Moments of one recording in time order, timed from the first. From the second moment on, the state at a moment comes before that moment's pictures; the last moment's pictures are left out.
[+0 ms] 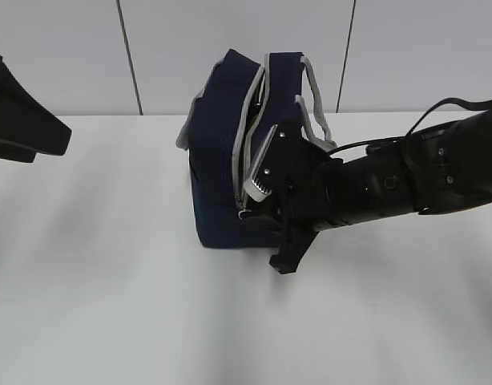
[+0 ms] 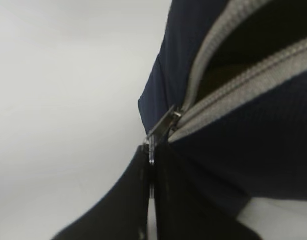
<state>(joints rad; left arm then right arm) -0.18 1.19 -1.05 -0.60 1.03 0.34 0.42 1.83 -0.95 -1.46 -0.37 0.70</state>
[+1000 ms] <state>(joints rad) -0.18 1.19 -1.05 -0.60 1.02 0.34 0.34 1.80 -0.95 -1.53 -0.61 0.80</state>
